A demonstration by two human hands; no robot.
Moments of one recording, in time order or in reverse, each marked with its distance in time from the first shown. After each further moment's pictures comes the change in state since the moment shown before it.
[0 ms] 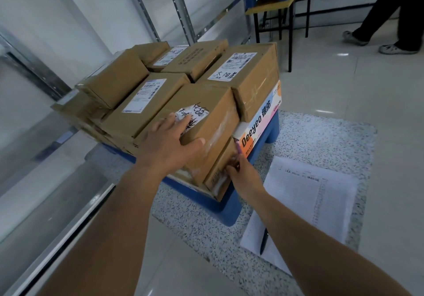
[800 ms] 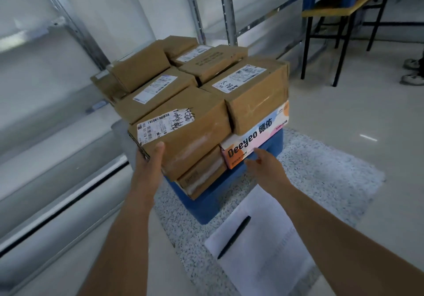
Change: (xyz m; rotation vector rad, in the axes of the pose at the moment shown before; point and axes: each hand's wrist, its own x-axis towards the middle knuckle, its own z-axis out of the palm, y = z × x) left_hand -0.053 0.046 0.050 -1.148 0.406 -0.656; right_hand 0.043 0.009 -0.125 -0.170 -0.177 -0.164
